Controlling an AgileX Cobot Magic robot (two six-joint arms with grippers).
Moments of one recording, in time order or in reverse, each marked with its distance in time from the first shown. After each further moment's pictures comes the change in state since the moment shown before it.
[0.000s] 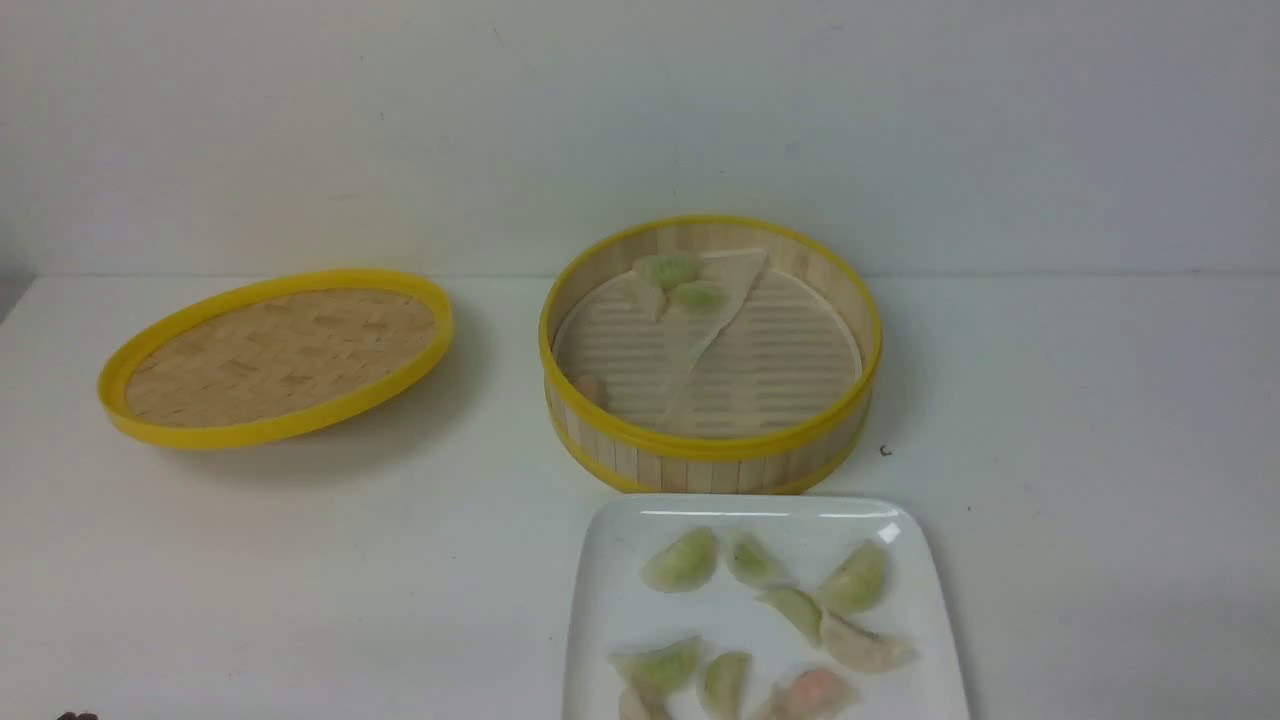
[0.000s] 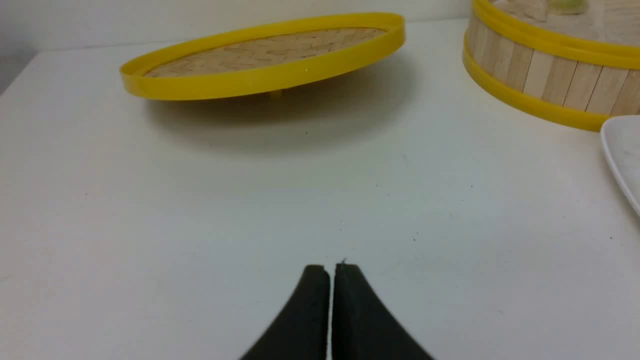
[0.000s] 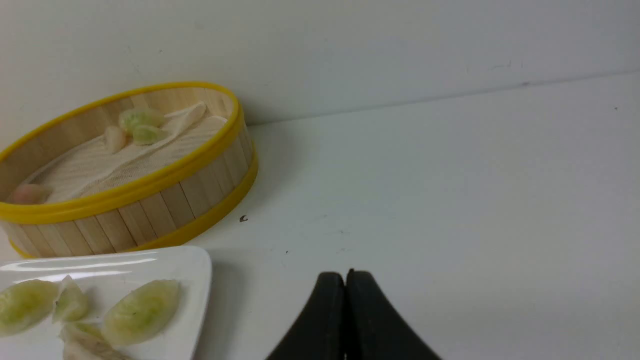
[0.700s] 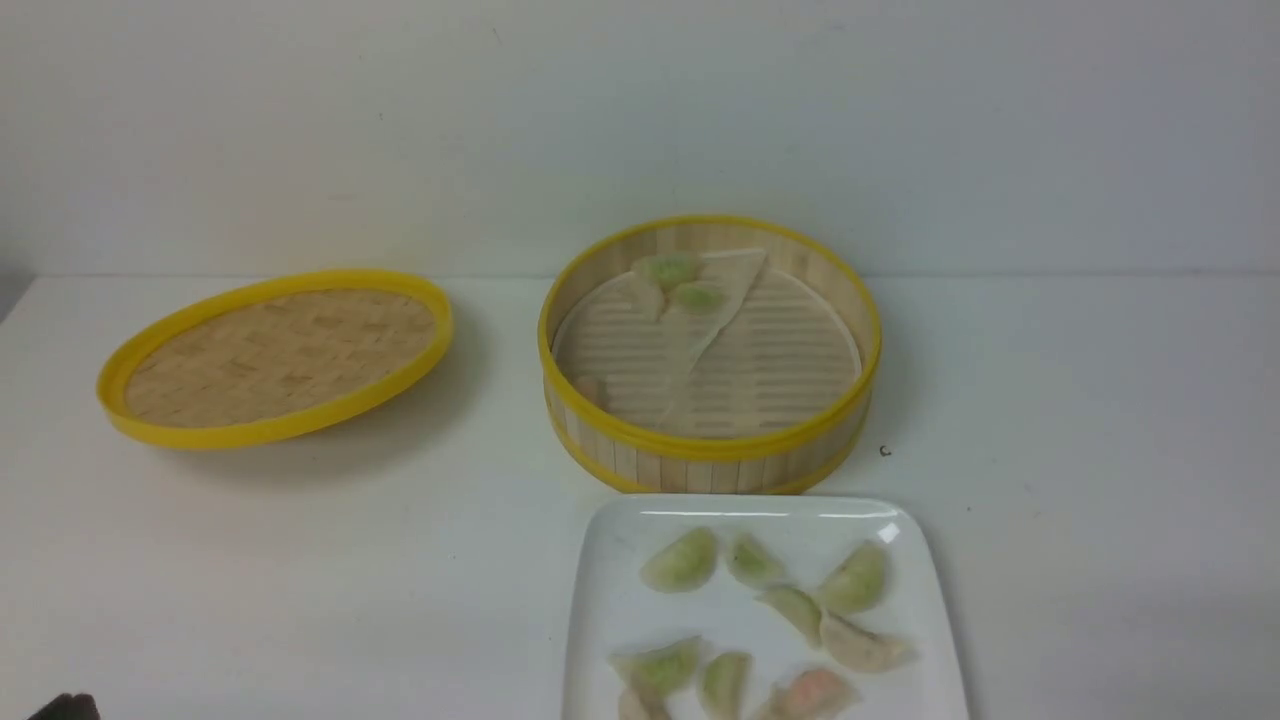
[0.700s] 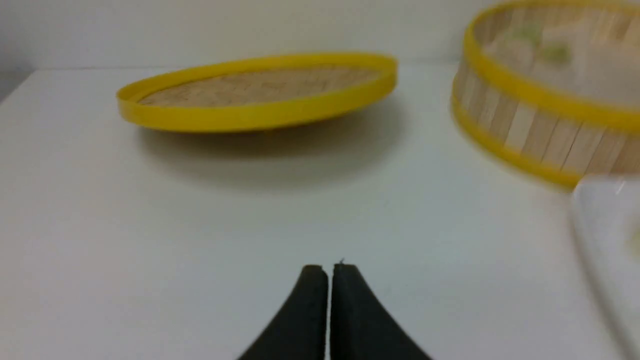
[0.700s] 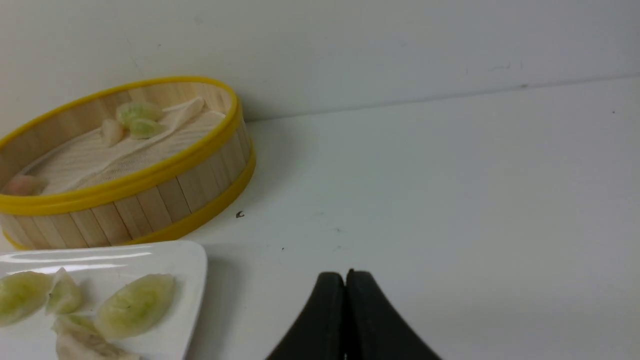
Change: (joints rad) right arm 0.000 0.000 0.000 -0.012 0.007 -0.021; left arm 0.000 0.000 0.004 -0.055 -0.097 -0.058
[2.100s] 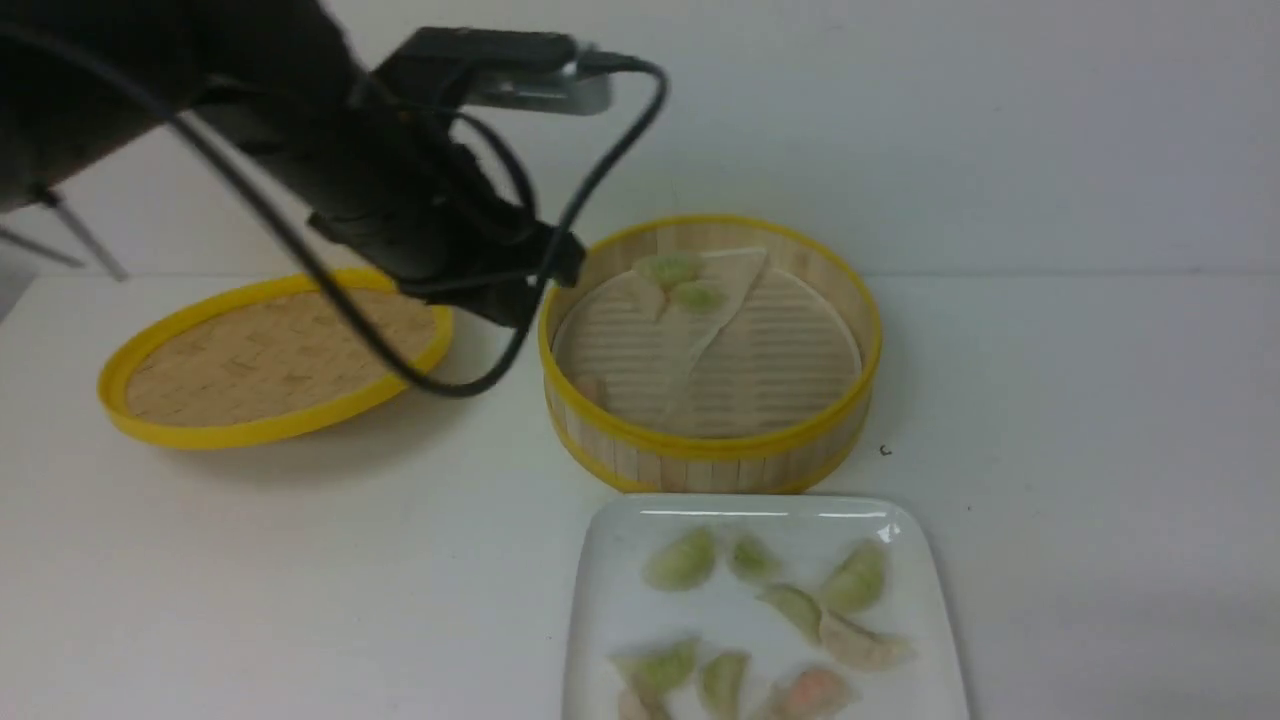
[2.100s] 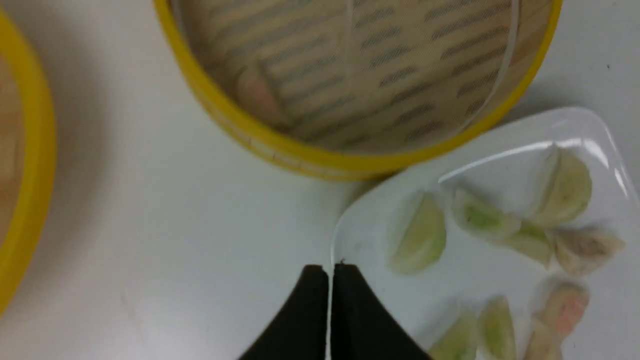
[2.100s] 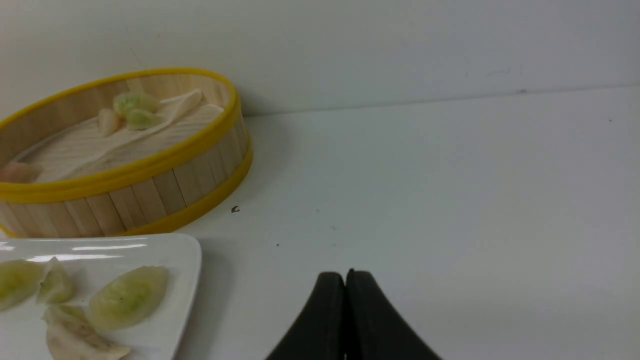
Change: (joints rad) right arm 0.000 0.000 0.000 -0.002 0.001 -0.027; left arm -0.292 1.748 -1.635 -0.156 0.724 0.153
